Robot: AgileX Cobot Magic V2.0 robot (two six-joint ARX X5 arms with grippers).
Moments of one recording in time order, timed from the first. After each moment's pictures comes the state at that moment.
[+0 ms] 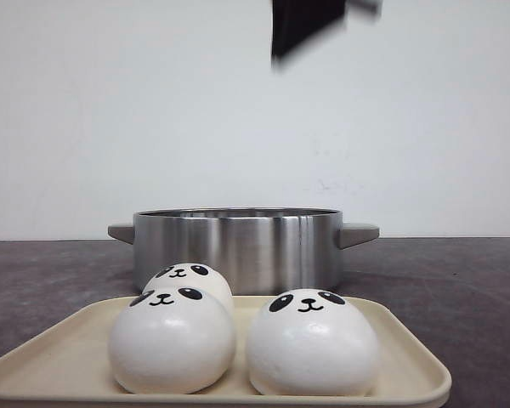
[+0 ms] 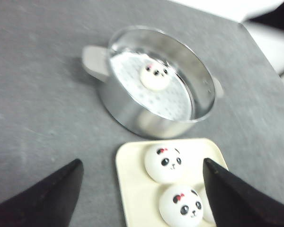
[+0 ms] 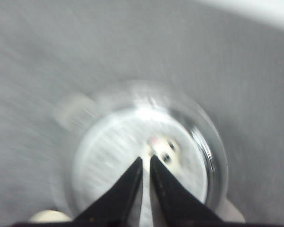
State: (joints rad) left arm -0.17 0.55 0.82 -0.82 0.37 -0.27; right arm 0.65 1.55 1.65 -0.69 0.03 0.16
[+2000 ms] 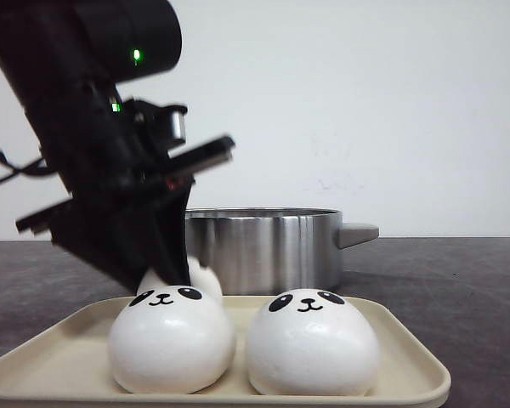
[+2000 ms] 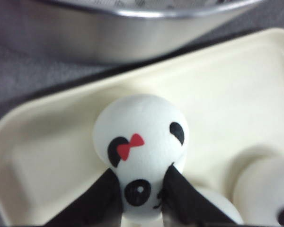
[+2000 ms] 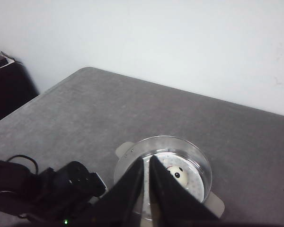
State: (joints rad) left arm -0.72 1.51 0.91 -0.46 0.13 -0.41; right arm 0.82 1.01 1.65 -0.91 0.16 0.22
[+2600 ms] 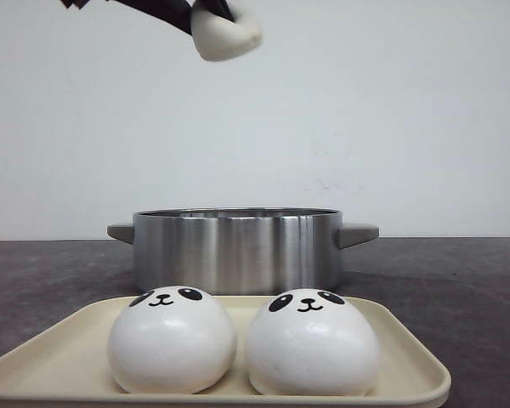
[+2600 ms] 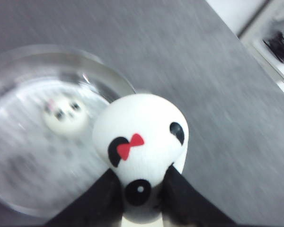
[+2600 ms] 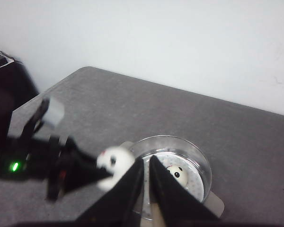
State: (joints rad) left arm -0.70 1.30 1.26 -0.48 0.01 -0.34; right arm 0.82 1.01 1.65 -0.91 0.18 0.22
